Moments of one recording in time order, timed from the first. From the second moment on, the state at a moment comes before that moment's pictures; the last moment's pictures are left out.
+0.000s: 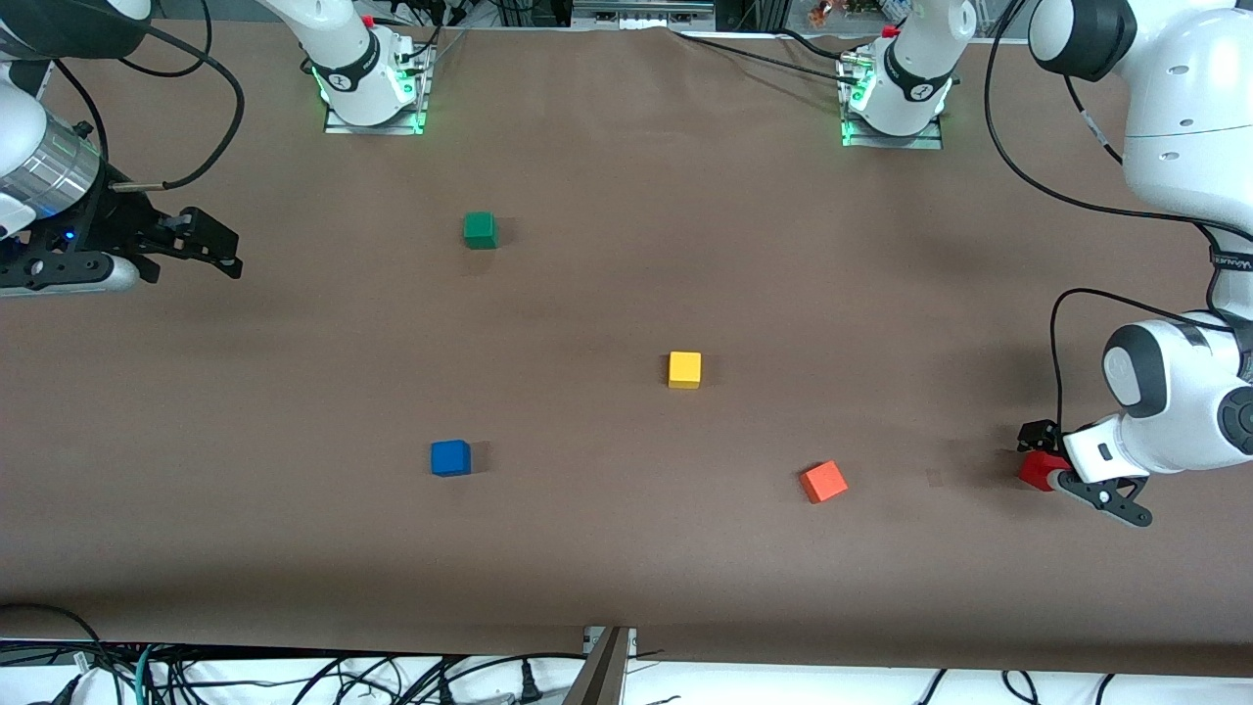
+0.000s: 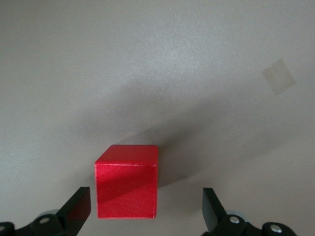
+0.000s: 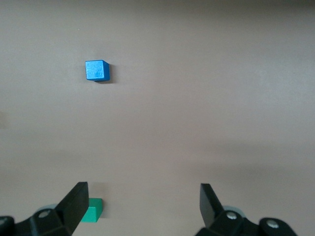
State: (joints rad) left arm 0.18 0.82 0.03 -1.39 0.00 2.19 0.69; right arm 0.16 0.04 -0.06 -1.63 0.03 1.72 0.04
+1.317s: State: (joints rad) left arm -0.05 0.71 -0.03 -1.37 -0.09 2.04 0.30; right arm 0.19 0.37 -0.04 -1.63 0.09 1.97 0.04
